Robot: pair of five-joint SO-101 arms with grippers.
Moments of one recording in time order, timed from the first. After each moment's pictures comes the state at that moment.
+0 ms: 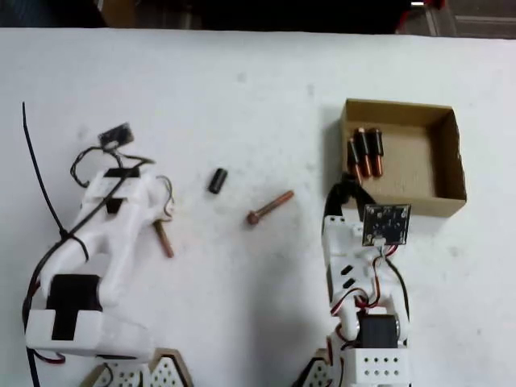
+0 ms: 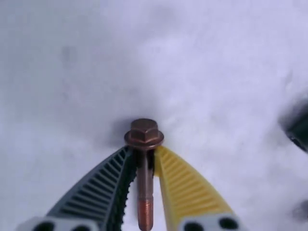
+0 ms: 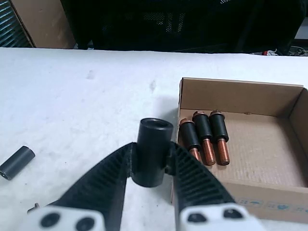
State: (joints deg) left arm -6.3 0.3 39.2 50.9 26.2; right arm -3.7 -102.8 96.4 31.5 2.5
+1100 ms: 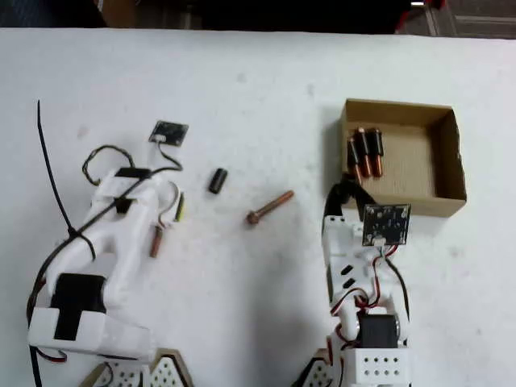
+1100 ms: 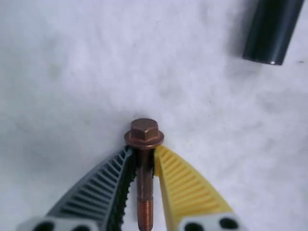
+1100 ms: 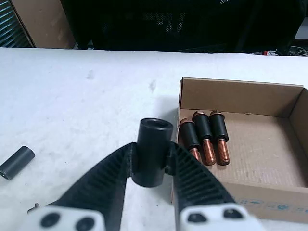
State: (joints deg) left arm -2.9 0.3 39.1 50.8 -7.0; right arm -3.7 -102.8 96.4 31.5 2.5
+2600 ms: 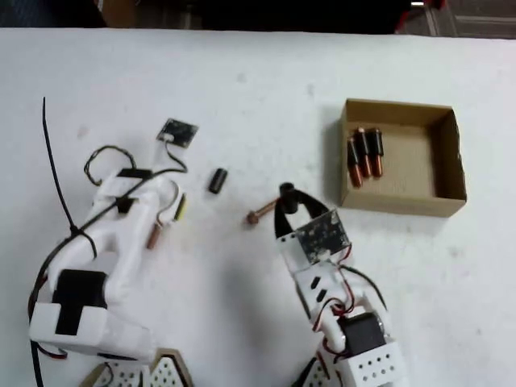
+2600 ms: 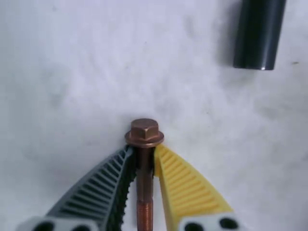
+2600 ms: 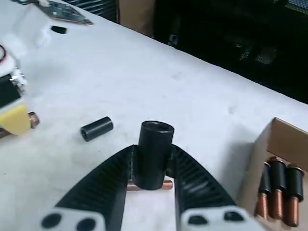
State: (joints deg) left arm -2.5 2.7 39.1 46.2 -11.9; right arm -23.6 -102.8 96.4 32.2 14.7
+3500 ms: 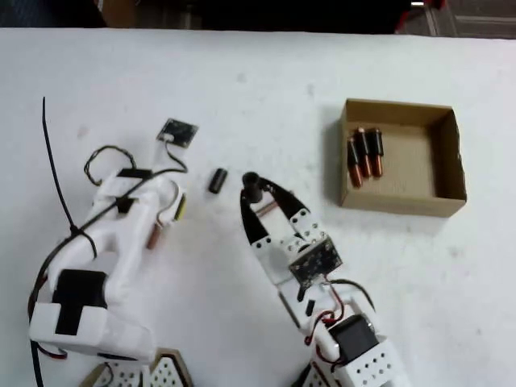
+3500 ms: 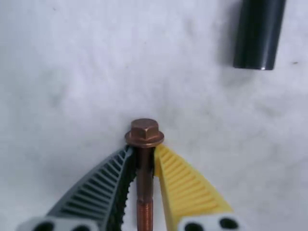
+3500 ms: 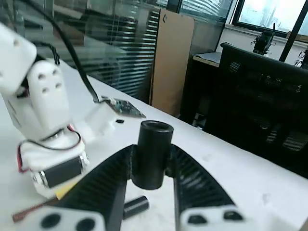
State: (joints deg) left arm -2.5 2.9 39.0 46.2 -11.9; right arm -34.2 -102.8 96.4 14.3 10.0
